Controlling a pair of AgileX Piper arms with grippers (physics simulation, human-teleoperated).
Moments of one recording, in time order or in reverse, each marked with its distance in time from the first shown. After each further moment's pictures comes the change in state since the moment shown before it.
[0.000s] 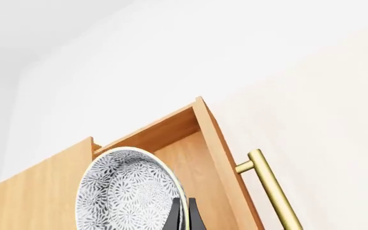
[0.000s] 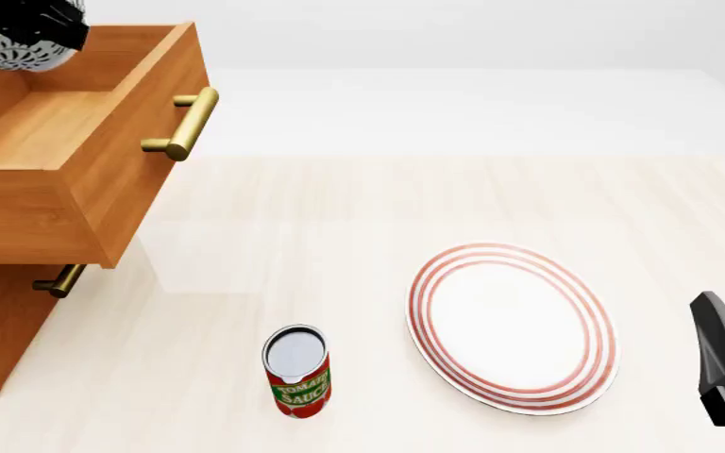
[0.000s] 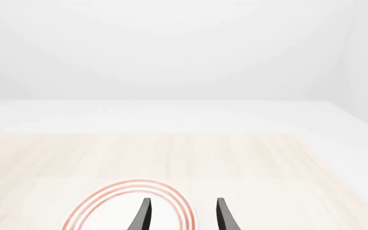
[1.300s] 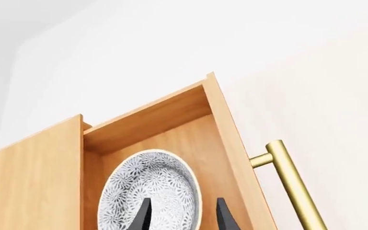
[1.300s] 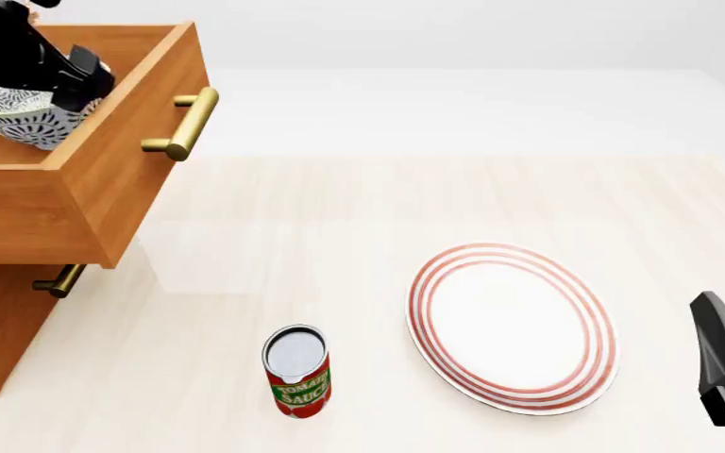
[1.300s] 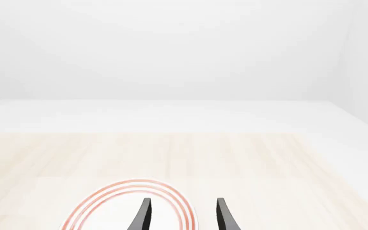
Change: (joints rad) left arm 0.055 0.016 0.166 -0.140 -0.027; right arm 0.000 0.000 0.000 0.000 0.000
